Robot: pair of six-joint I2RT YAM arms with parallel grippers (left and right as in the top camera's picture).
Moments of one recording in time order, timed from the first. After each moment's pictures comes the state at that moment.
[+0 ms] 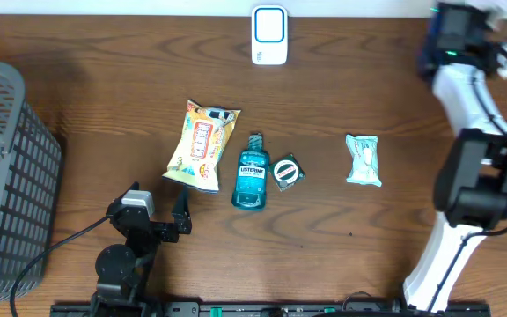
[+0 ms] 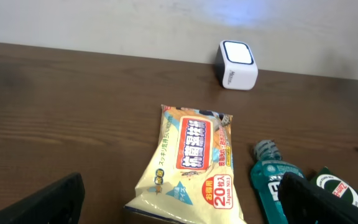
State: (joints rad) left arm -0.14 0.01 0.07 -0.24 0.04 -0.17; right arm -0.18 2.20 1.76 -0.37 1.19 -0.12
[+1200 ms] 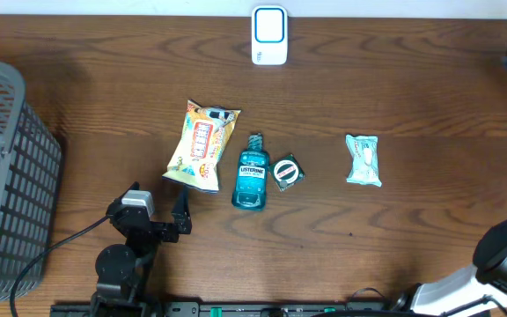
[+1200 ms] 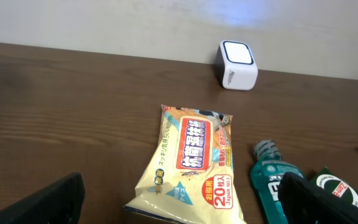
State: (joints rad) left arm -0.14 0.01 0.07 -0.24 0.04 -0.17; right arm -0.55 1.81 1.74 -0.78 -0.41 0.37
